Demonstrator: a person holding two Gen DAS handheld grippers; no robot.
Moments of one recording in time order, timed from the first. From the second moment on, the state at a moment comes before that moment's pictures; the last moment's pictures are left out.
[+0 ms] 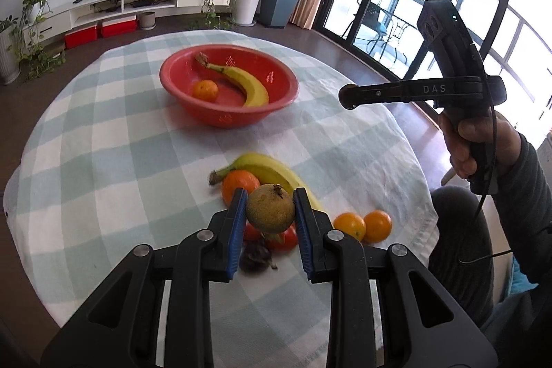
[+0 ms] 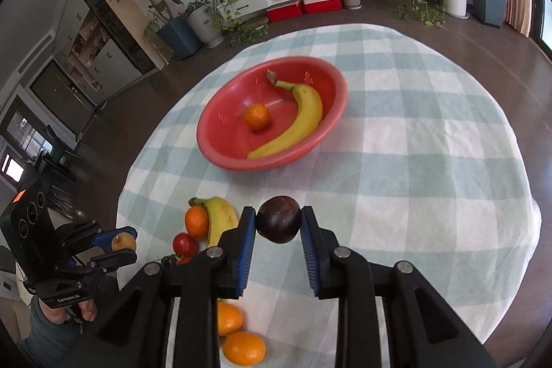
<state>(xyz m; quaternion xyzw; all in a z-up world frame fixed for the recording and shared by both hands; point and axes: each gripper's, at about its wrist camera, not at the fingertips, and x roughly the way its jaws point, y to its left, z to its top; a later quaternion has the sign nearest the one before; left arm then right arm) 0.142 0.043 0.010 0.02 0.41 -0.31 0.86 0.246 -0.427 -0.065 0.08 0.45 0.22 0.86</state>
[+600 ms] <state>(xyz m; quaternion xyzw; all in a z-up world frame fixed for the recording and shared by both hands) 0.309 -0.037 0.009 0.13 0.44 -0.27 0.85 0.354 -0.372 -0.080 0.01 0.46 0.23 0.86</state>
